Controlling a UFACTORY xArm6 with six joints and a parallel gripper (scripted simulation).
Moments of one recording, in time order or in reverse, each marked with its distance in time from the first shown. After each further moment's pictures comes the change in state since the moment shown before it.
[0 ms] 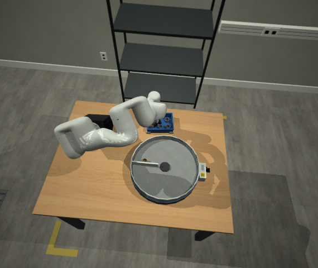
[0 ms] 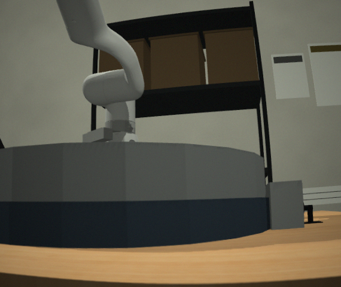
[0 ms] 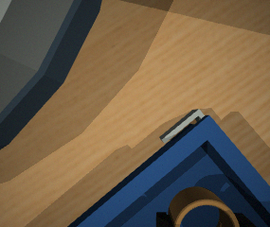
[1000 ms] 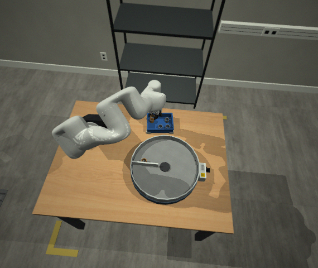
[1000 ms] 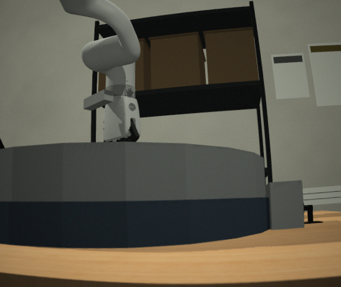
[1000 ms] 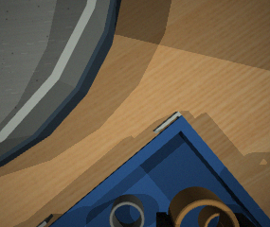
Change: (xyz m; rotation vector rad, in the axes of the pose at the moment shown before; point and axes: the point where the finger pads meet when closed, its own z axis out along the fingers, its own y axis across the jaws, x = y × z) arm 0.000 0.000 -0.089 0.001 0.000 0.000
